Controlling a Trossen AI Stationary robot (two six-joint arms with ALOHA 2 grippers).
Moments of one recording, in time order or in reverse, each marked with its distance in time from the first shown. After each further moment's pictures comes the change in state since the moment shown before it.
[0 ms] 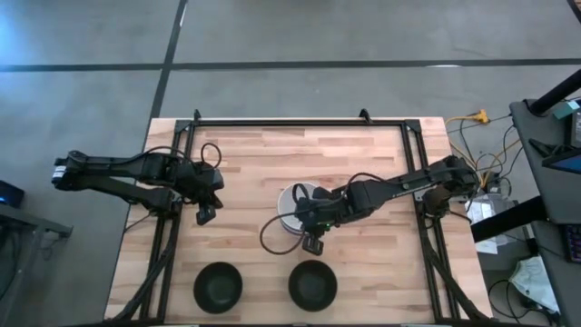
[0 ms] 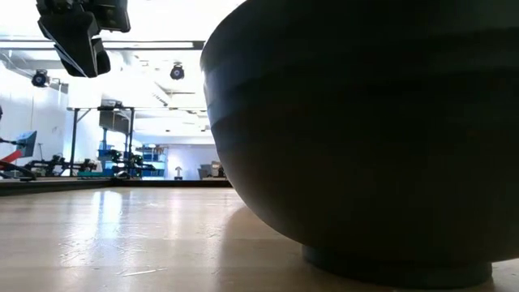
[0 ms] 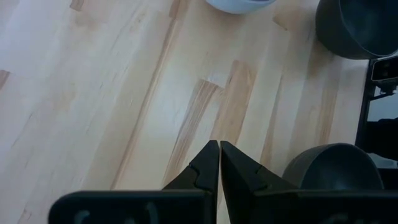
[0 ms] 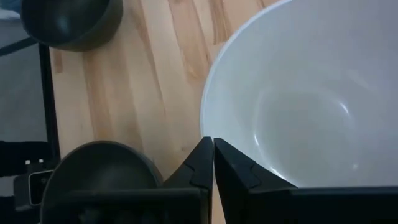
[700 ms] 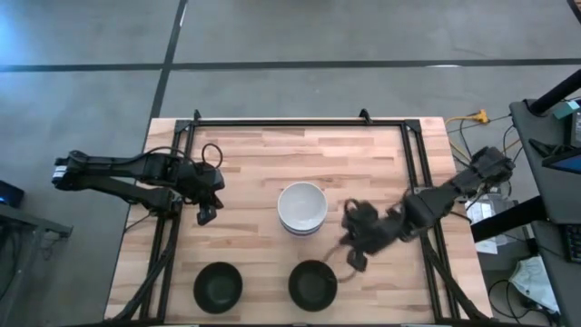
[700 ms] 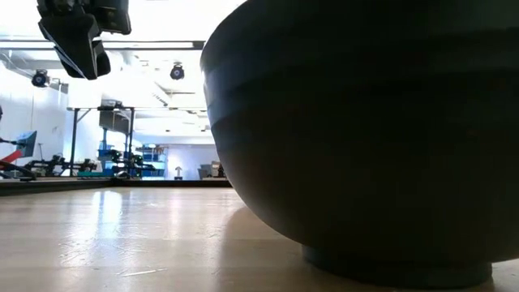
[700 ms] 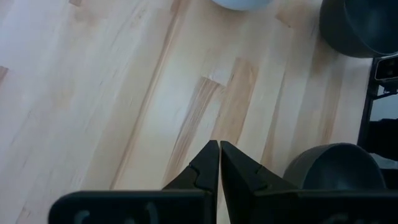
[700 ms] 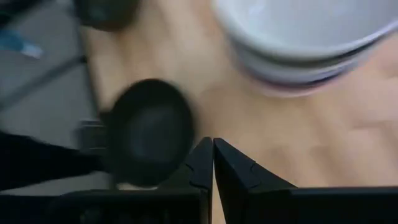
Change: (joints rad) left arm 0.000 0.012 -0.002 0.000 0.001 -0.005; right arm 0.294 -0.366 -0.339 0.048 0.167 0.393
